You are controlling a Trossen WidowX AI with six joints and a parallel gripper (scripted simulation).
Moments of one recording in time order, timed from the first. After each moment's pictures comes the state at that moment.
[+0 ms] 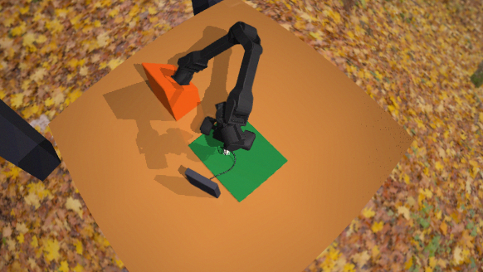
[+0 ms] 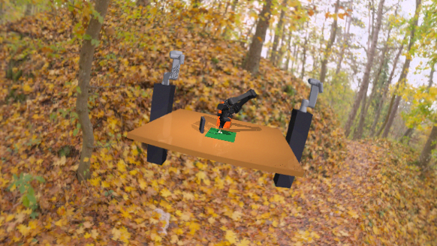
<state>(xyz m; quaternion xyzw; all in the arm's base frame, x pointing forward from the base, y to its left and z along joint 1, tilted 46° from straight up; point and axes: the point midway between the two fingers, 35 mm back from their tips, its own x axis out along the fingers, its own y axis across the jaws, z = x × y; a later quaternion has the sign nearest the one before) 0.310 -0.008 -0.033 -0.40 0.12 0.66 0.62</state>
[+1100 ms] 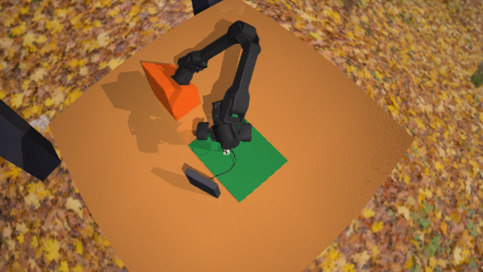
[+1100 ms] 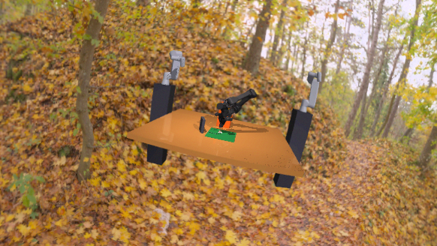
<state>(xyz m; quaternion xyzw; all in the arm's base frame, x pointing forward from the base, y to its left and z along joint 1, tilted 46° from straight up) 0.299 -0.011 -0.037 -0.51 0.01 0.68 0.54</state>
